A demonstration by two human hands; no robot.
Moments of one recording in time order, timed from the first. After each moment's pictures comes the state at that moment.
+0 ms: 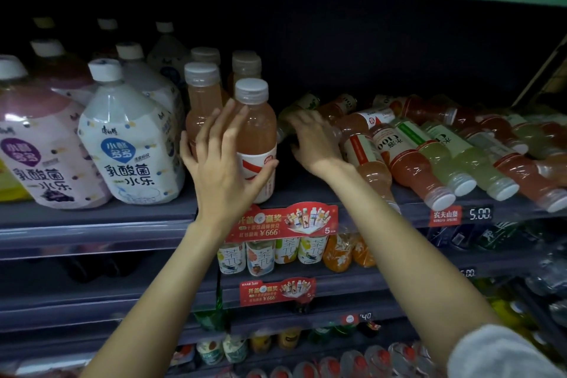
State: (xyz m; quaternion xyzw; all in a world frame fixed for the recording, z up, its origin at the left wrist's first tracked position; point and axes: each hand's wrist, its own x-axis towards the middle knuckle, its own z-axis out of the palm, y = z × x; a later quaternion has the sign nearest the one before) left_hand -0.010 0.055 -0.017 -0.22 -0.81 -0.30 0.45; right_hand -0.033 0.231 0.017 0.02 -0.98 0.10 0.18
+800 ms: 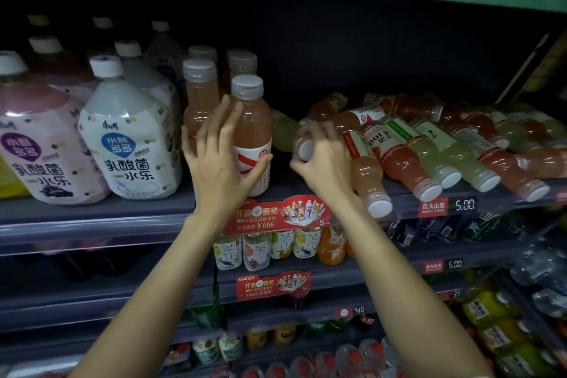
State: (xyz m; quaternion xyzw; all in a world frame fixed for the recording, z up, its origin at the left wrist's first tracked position) left_hand -0.013 0.052 -0.020 -0.23 -0.81 -0.30 0.44; right_hand 0.022 0.224 -0.004 -0.06 -0.92 0.18 0.33
